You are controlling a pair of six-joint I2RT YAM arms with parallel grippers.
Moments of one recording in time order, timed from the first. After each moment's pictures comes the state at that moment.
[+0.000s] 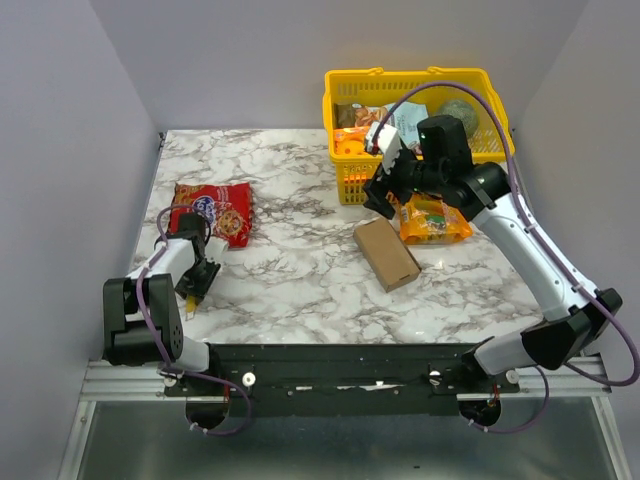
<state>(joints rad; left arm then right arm) 0.10 1.45 0.75 -0.74 -0.15 0.44 0.53 1.42 1.59 -0.75 -0.35 -0.48</state>
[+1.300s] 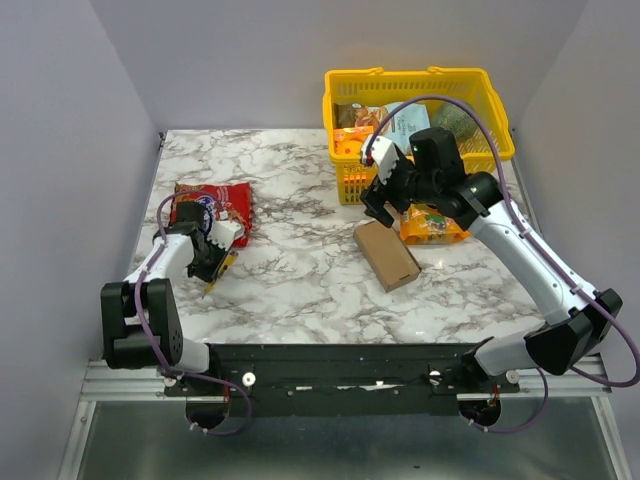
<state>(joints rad) 0.08 1.41 0.80 -0.70 0.18 0.60 0.57 1.42 1.52 -0.73 -0.25 -0.48</state>
